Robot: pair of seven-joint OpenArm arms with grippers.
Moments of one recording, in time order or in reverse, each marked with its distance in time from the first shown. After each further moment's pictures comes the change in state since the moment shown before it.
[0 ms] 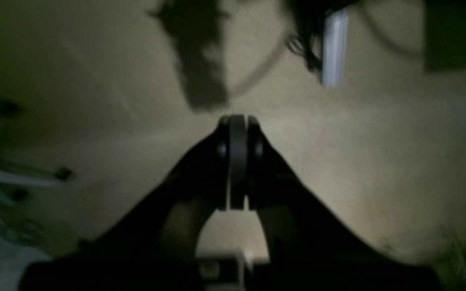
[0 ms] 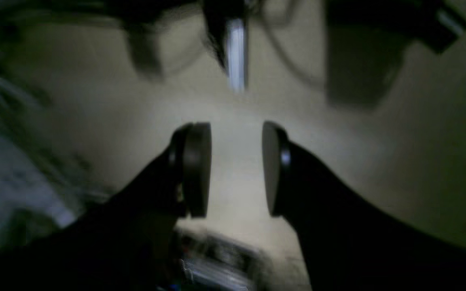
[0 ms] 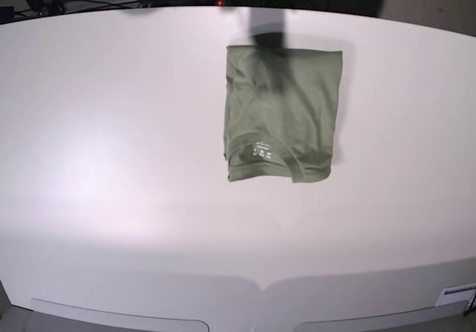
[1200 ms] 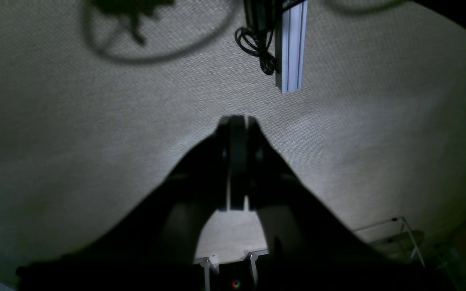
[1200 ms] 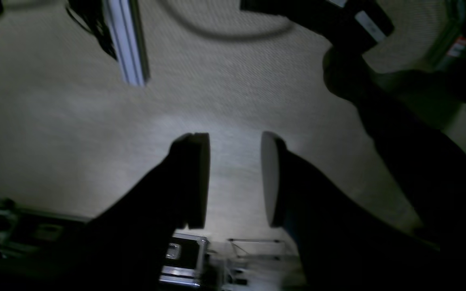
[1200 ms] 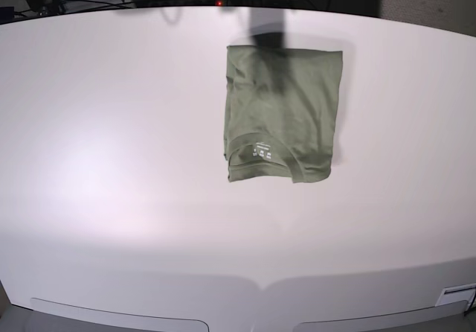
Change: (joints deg) left arm -36.1 4.3 10.8 -68.0 11.8 3.3 -32.2; right arm 51.5 -3.0 -34.8 -73.9 -19.9 -17.5 29.0
